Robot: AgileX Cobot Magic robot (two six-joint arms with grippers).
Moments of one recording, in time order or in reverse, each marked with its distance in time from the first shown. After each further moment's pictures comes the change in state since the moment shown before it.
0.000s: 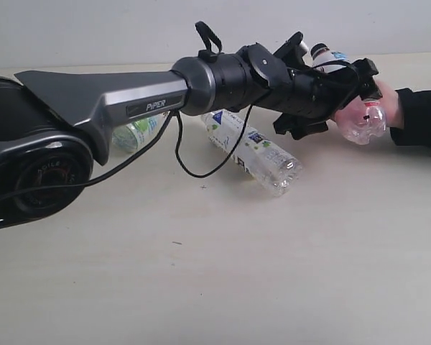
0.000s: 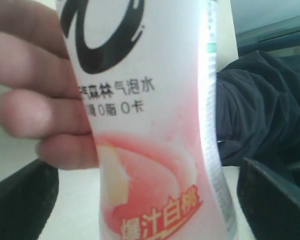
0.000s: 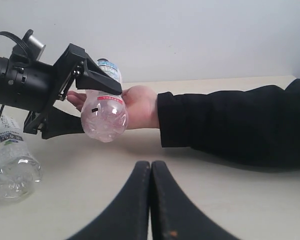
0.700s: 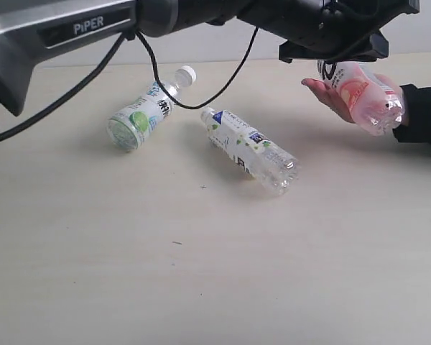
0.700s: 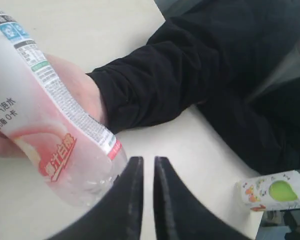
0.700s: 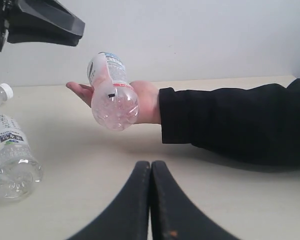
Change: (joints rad) left arm 0.002 -0.242 0.000 0.185 0.246 0.154; right arm 0.000 0.000 0.000 0.000 0.000 0.000
